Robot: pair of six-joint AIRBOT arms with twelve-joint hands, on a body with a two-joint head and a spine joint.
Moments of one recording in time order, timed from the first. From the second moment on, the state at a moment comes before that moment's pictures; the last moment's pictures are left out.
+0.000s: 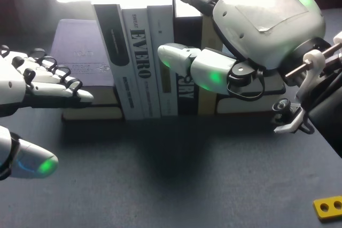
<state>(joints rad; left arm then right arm) -0.12 -0.46 0.72 3.00 -0.86 -1.76 -0.37 -1.17 0.78 0.73 0.99 -1.93</state>
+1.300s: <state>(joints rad) -0.11 -0.46 0.73 3.00 -0.86 -1.76 -0.39 -0.99 0.41 0.90 0.96 -2.23</state>
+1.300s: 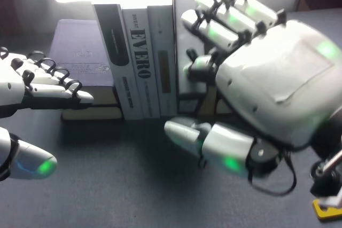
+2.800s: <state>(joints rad) -0.11 -0.46 0.73 3.00 -0.86 -1.76 -0.62 -1.03 0.41 1.05 0.80 -2.46</state>
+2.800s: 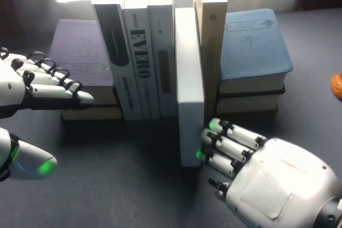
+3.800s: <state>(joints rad) -0.11 -0.46 0.73 3.00 -0.85 -1.76 -0.46 -0.72 0.24 1.02 0.87 -2.39</state>
